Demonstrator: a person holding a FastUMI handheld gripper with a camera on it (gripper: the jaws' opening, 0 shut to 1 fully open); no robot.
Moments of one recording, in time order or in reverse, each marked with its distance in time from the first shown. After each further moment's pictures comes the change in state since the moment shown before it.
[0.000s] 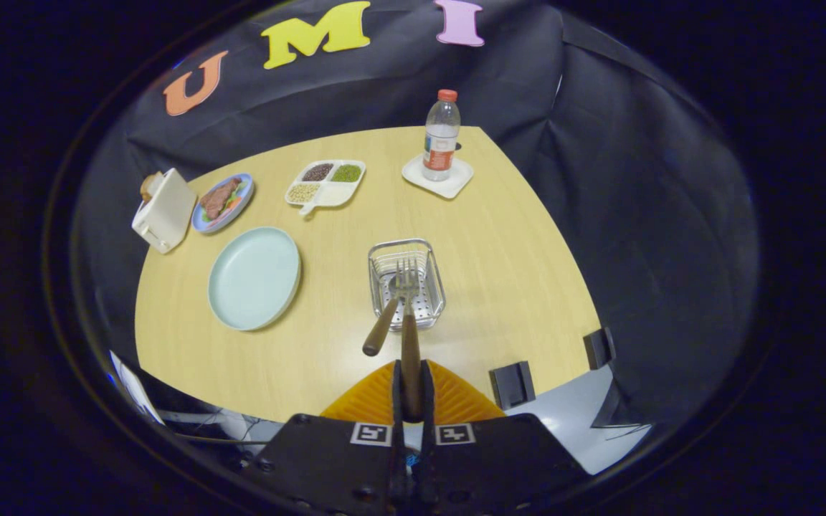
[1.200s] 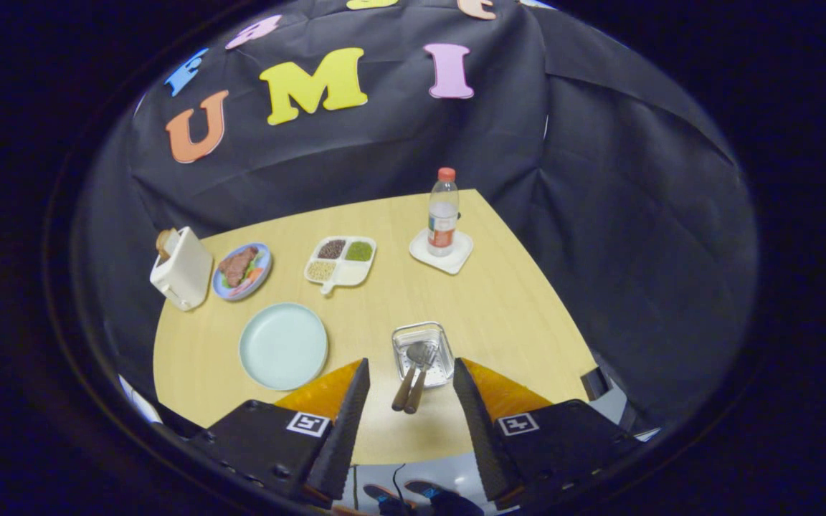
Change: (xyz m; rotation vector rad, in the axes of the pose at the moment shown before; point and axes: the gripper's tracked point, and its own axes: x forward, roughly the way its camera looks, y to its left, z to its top) arm -0.061 0.027 0.075 0.060 -0.279 0.045
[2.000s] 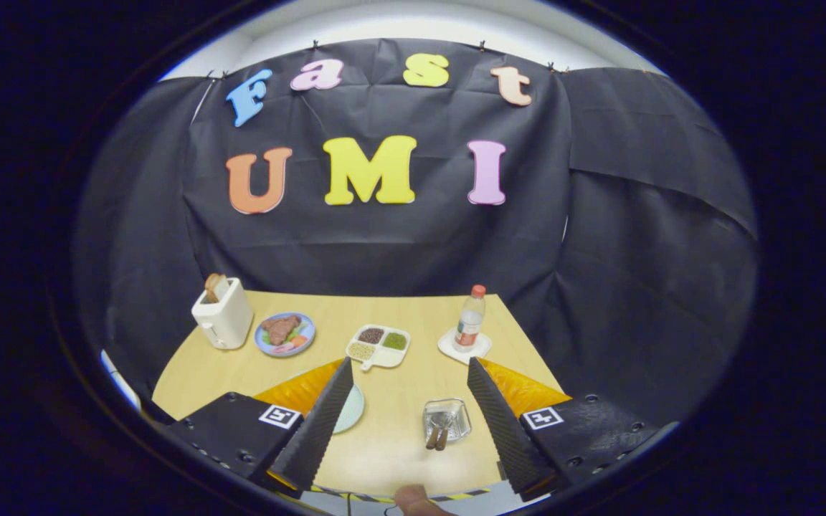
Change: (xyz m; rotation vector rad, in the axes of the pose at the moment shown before) arm -0.109 0.054 0.065 -0.099 -0.425 0.072
